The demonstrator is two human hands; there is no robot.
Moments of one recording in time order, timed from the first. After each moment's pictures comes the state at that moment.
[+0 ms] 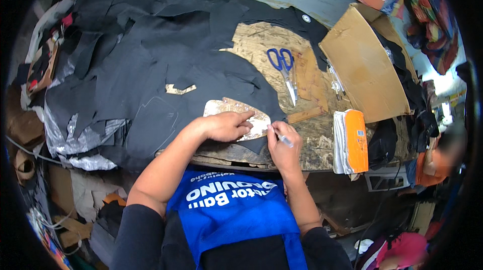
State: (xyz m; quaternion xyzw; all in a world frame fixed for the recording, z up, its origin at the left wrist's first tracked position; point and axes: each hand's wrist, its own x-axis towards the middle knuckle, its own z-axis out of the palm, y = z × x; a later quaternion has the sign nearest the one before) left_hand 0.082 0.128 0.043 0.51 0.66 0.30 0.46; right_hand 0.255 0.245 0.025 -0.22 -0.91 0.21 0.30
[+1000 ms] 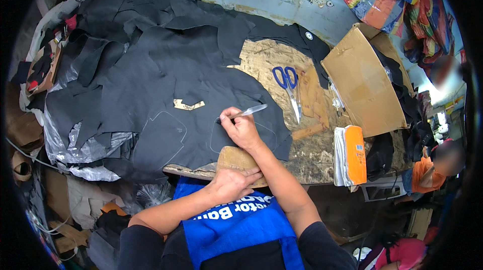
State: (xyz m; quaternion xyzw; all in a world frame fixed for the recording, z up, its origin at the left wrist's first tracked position) left_hand 0.167 0.066 0.012 0.64 0.69 0.28 0.17; right_hand 0.126 0.219 -0.006 -0.03 -0.83 0.51 0.23
